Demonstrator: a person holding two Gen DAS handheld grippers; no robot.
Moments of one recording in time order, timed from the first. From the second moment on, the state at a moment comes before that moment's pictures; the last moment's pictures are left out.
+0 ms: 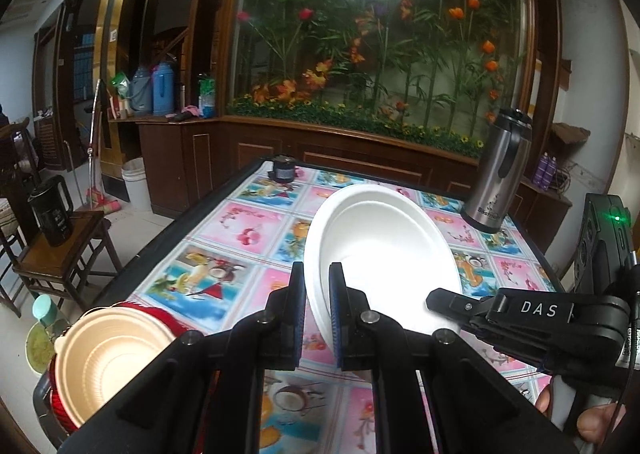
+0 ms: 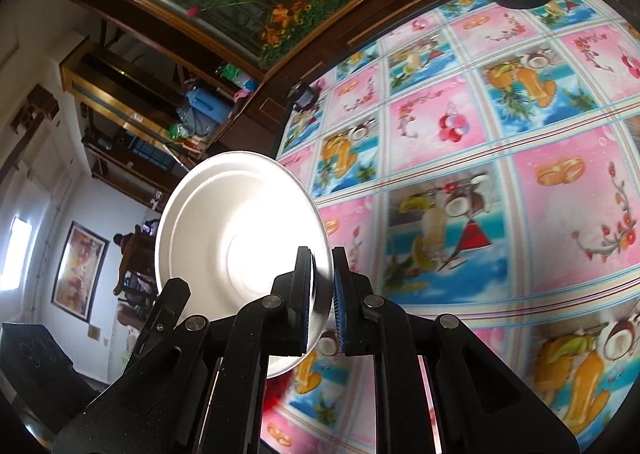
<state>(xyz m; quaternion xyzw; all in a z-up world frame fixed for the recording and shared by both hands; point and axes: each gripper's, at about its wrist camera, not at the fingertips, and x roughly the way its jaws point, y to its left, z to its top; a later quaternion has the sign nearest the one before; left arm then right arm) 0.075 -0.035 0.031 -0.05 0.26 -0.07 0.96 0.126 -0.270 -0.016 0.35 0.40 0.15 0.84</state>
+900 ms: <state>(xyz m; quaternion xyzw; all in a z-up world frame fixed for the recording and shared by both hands) 0.057 0.034 0.028 -0.09 0.26 -0.03 0.96 0.121 -0.191 -0.002 0.31 0.42 0.19 0.83</state>
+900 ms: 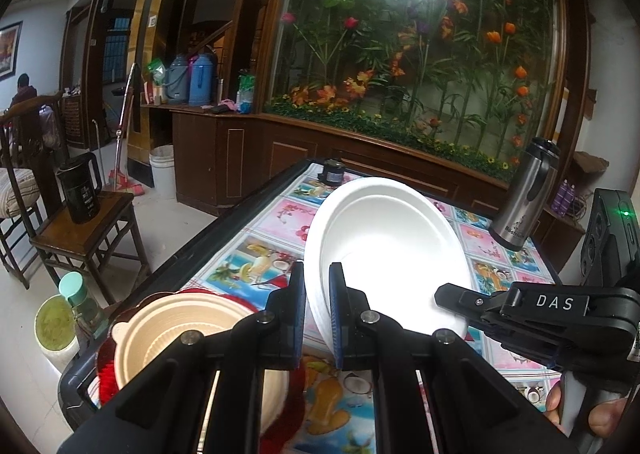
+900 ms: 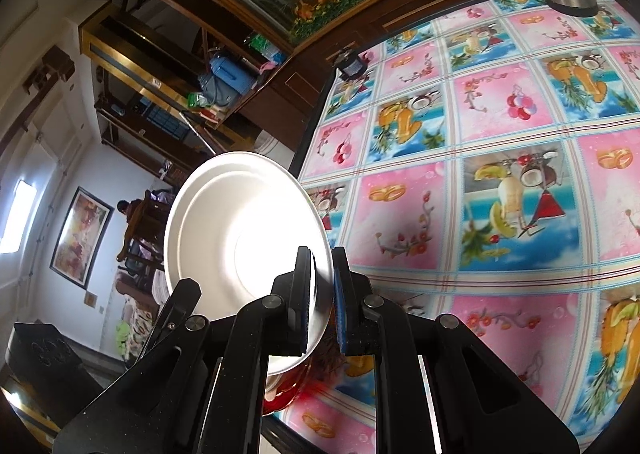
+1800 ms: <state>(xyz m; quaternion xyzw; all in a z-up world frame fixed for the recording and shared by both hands) 0.044 0.111 0.016 -0.12 0.25 0.04 0.96 0.123 -0.086 -0.009 0.25 0.46 0.23 0.82</state>
